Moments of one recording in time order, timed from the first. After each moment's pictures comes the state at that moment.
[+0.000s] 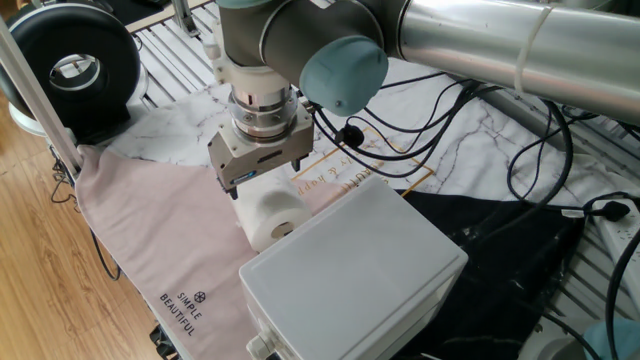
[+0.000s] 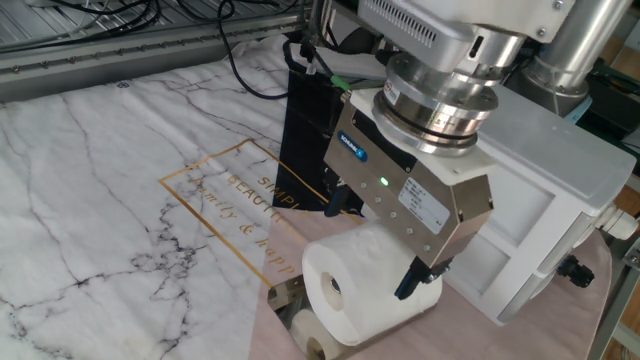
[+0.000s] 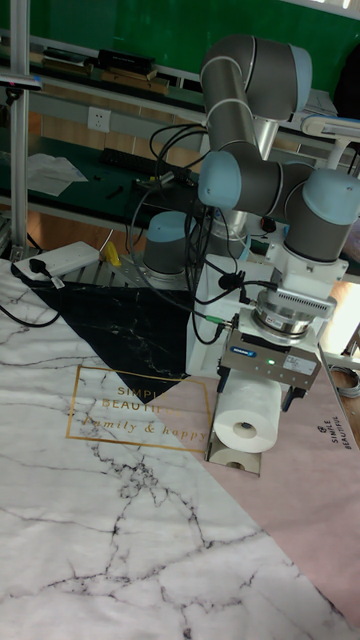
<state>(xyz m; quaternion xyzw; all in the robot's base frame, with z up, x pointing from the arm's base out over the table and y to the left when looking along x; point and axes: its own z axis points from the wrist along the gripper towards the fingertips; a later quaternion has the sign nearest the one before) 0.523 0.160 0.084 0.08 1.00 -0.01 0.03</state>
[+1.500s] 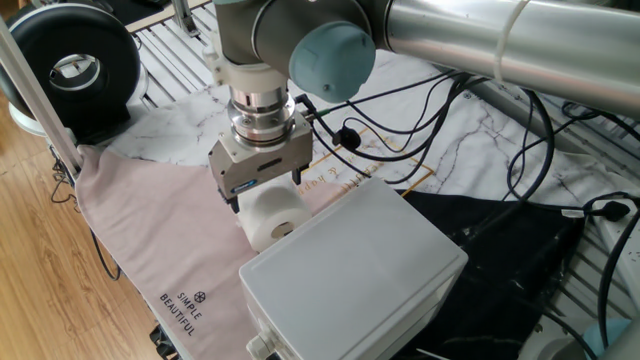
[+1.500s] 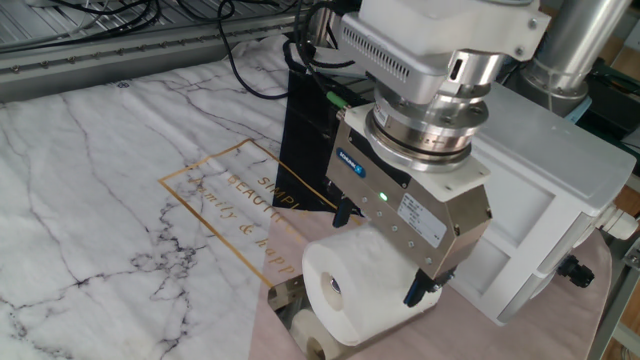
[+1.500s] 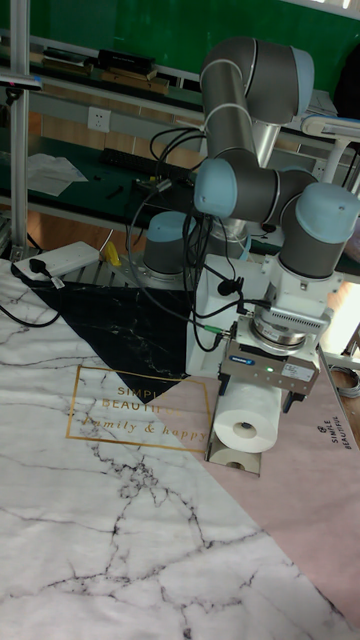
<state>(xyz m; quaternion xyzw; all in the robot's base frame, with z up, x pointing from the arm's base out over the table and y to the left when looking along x) 0.513 0.167 0.069 0.09 1.00 0.01 -0.01</state>
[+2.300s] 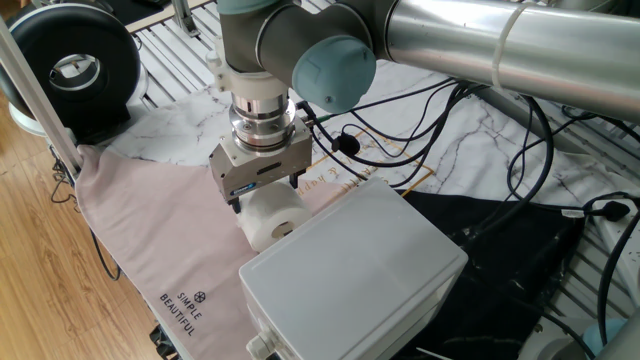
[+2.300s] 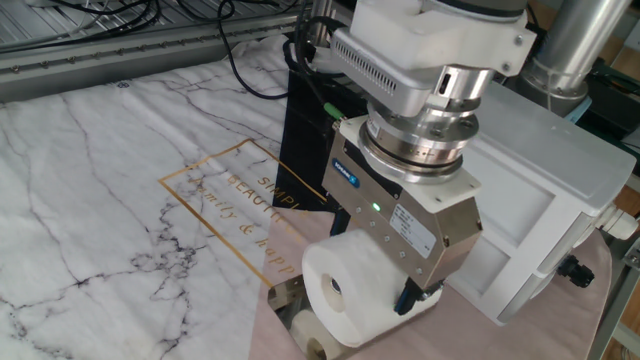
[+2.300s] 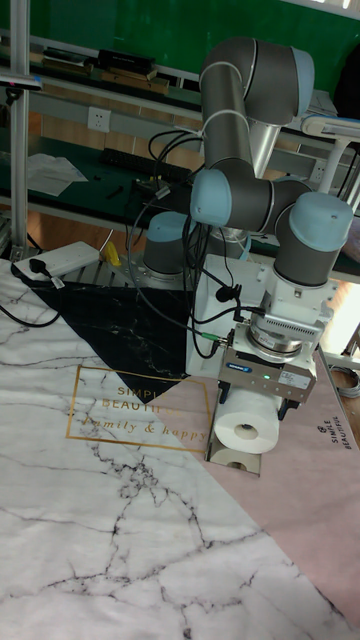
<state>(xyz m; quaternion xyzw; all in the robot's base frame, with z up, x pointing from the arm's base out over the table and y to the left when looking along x) 0.520 0.167 0.055 0.10 1.00 0.02 0.00</state>
